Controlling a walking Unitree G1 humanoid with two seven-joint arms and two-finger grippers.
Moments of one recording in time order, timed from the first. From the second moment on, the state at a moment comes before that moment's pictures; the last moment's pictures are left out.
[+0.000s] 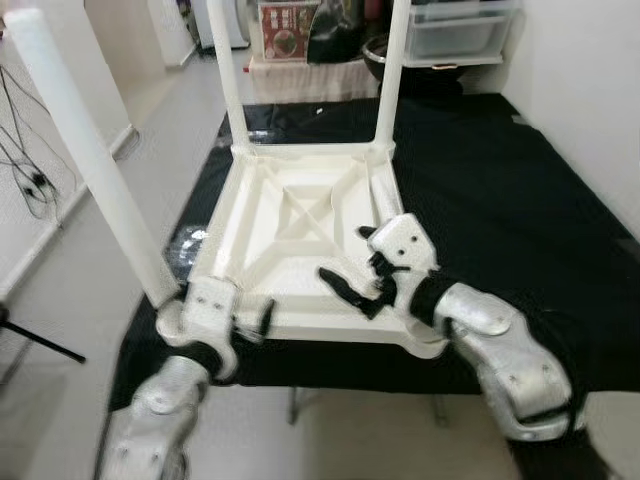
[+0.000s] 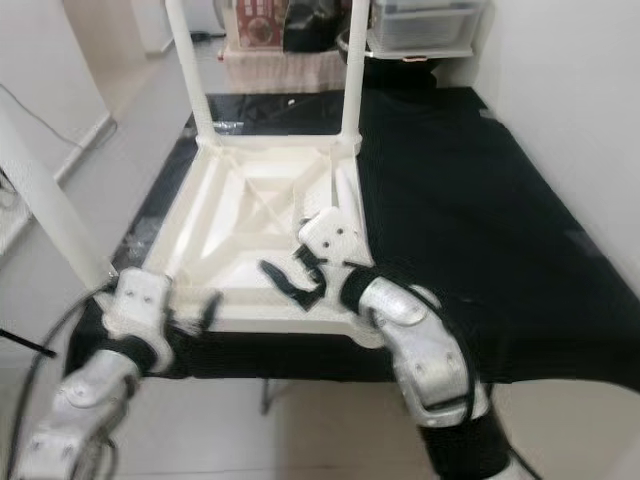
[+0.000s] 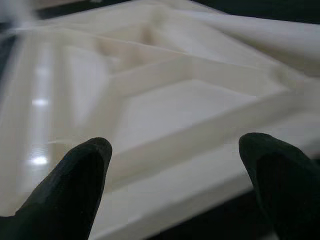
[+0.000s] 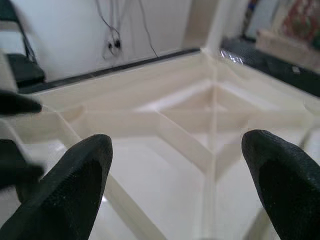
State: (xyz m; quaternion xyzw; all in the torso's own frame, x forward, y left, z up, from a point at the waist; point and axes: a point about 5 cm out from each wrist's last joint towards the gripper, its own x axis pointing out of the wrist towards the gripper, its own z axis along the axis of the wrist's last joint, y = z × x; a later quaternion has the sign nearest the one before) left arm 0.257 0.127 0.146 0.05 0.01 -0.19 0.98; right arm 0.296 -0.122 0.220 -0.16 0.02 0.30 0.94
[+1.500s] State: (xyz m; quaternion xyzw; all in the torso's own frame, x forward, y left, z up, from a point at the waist) left arm 0.233 0.087 0.153 0.11 -0.04 -0.36 0.93; right arm 0.395 -0.140 0.249 -0.16 0.31 0.13 0.93
